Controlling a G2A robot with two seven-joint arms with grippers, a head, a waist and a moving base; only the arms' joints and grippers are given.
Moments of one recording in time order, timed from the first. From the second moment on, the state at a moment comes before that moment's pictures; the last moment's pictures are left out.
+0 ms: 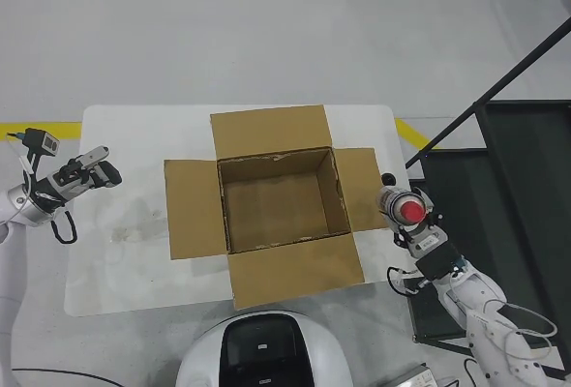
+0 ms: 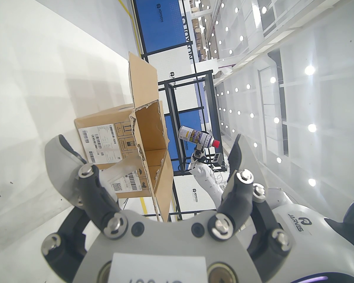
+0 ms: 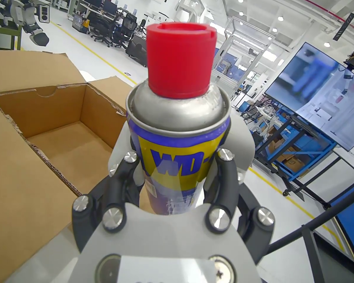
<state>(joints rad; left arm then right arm) 0.96 -0.99 -1.55 -1.05 -0.40 -0.40 -1.23 -1.81 -1.05 1.66 -1.70 -1.66 -0.23 -0.82</state>
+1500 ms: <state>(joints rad) 0.96 -0.99 -1.55 -1.05 -0.40 -0.40 -1.23 -1.45 -1.07 1.29 -1.97 -2.10 -0.57 -0.02</state>
